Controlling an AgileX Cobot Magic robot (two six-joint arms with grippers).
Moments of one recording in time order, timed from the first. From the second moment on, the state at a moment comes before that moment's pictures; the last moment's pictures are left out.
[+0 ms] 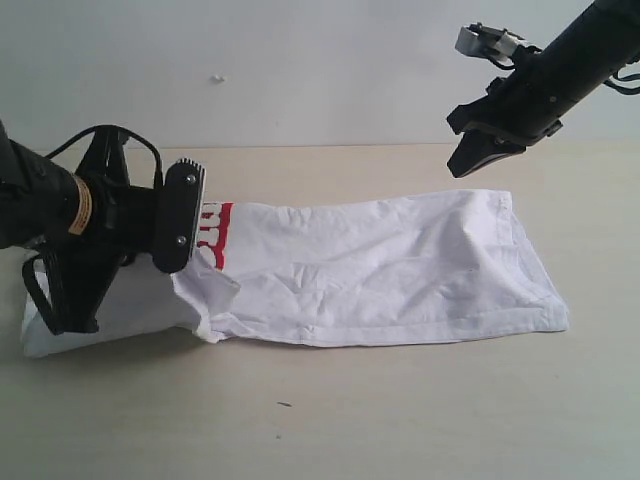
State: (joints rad) left arm -0.60 1.56 -0.88 0.70 0.47 0.54; right arm -0.10 2.10 -1.72 0.57 1.10 -0.64
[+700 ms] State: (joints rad) left arm -0.34 1.79 -0.88 0.76 -0.12 0.54; right arm -0.10 2.10 -1.72 0.57 1.07 -0.67
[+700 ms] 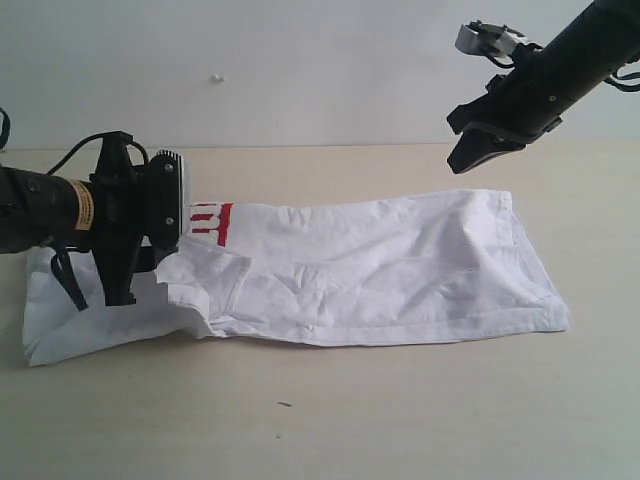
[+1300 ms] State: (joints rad) left arm -0.34 1.52 -0.88 0.53 0.19 0.15; right arm -0.10 2.10 -1.72 0.57 1.06 -0.67
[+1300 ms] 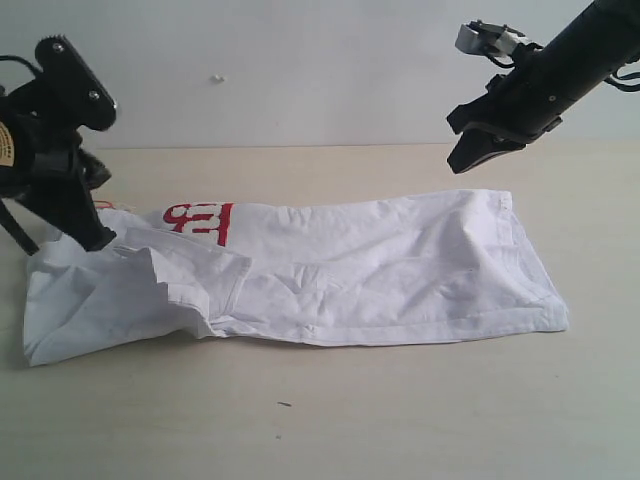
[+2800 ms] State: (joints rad) left arm -0.44 1.95 -1.05 -0.32 0.25 0.89; right arm -0.10 2.10 -1.72 0.59 1.02 -0.68
